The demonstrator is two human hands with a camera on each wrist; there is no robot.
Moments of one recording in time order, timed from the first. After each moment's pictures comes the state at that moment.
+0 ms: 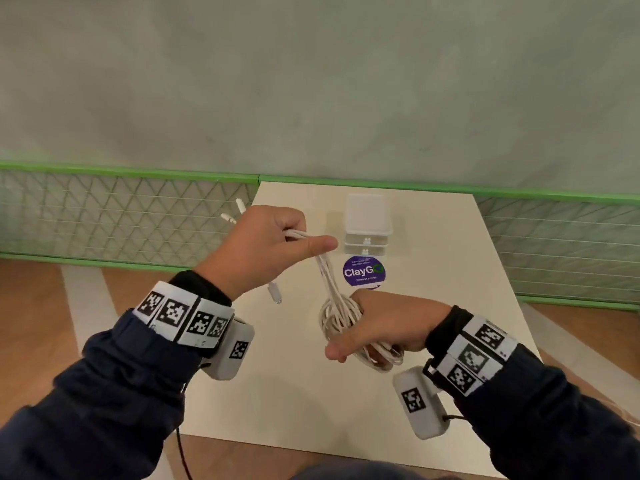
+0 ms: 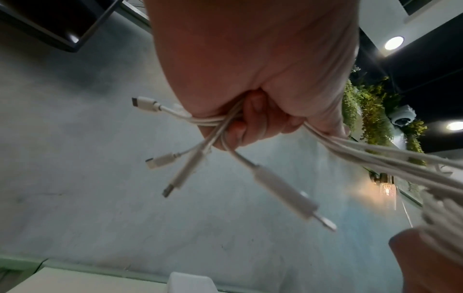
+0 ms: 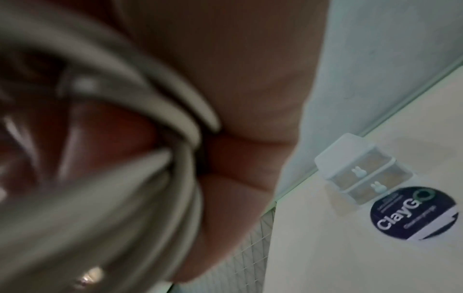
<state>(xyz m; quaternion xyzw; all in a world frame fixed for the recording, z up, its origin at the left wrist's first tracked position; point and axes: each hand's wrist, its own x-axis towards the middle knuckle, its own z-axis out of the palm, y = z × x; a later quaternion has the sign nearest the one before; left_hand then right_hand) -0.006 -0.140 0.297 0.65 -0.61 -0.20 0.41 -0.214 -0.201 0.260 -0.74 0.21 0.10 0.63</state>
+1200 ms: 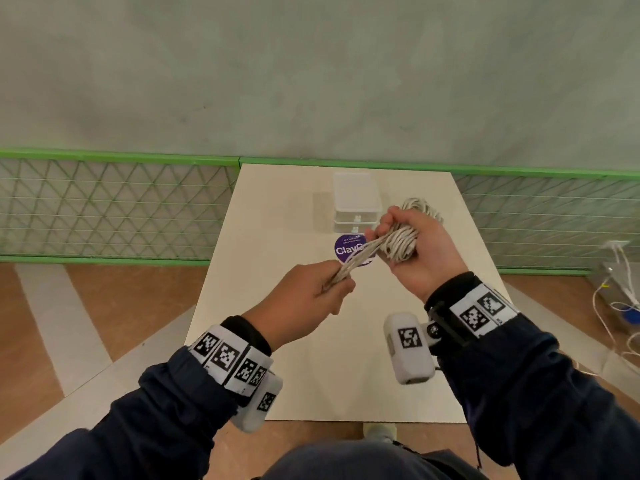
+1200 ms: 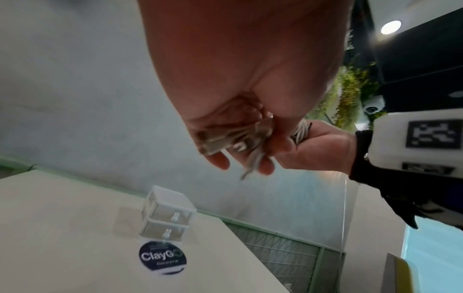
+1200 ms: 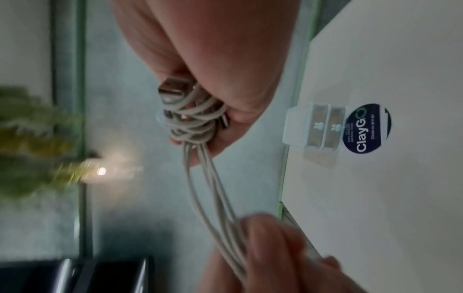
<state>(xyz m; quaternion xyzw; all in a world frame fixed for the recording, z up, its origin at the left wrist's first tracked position) -0.043 -0.096 0.217 0.61 -0.64 -0.34 0.33 -0.199 -0.204 0.252 -0.21 0.33 -0.44 0.81</state>
